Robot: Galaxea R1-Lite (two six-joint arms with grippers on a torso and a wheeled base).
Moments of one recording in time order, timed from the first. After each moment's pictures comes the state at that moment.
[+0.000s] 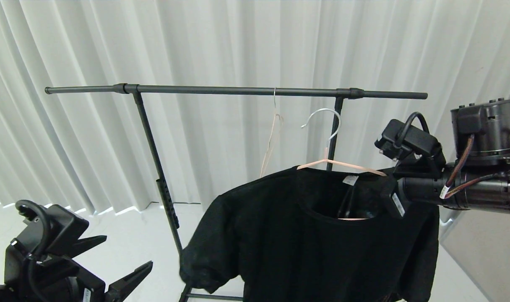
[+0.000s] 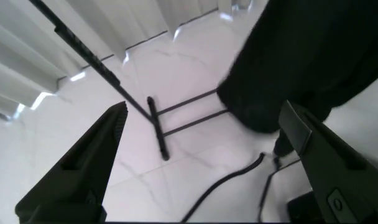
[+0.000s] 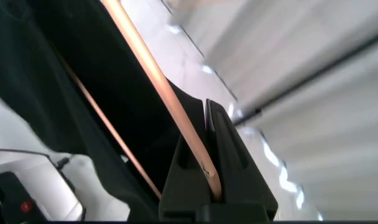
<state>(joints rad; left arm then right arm) -0.21 1.08 -0.27 -0.31 -0.11 0.24 0.55 1.53 -0.96 -0.12 0.14 -0.41</state>
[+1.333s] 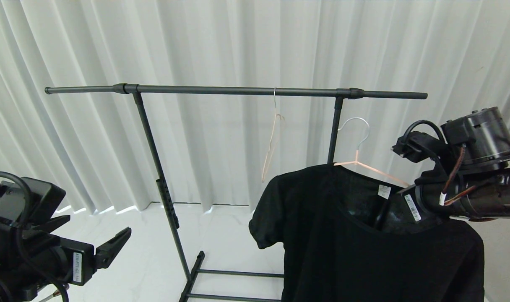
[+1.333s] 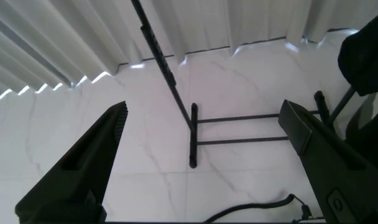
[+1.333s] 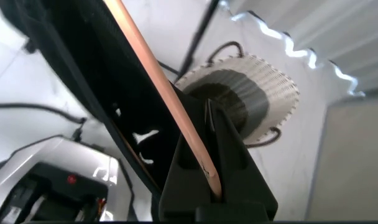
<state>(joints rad) -0.24 1.08 -0.36 -0.31 0.20 0.17 0.52 1.53 -1.02 0.19 -0.21 -0.02</state>
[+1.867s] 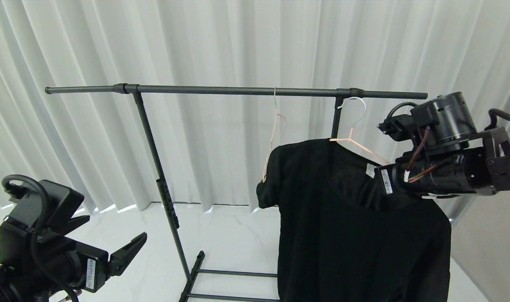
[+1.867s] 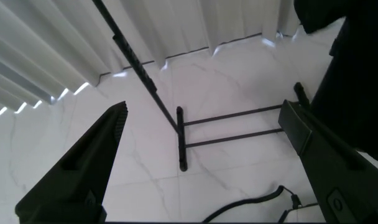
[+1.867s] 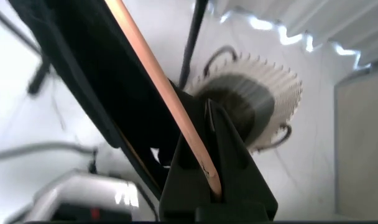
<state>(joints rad) -0.34 1.10 -0.36 -0.31 0.20 0.17 0.55 1.66 -1.19 0.18 -0.33 0.15</state>
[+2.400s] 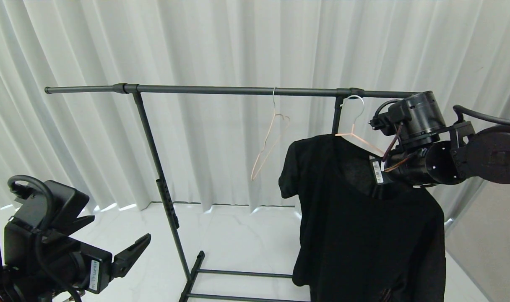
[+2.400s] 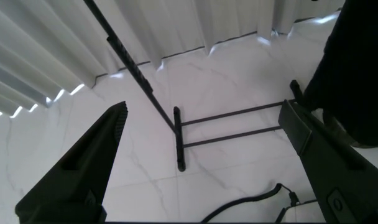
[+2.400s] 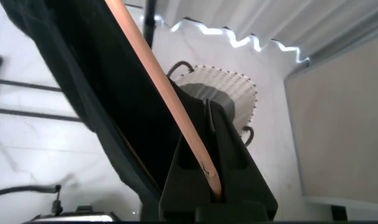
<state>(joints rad) -0.36 1.11 -0.36 -0.31 0.20 0.17 0.55 1.77 -1.29 0.20 -0.51 0.15</state>
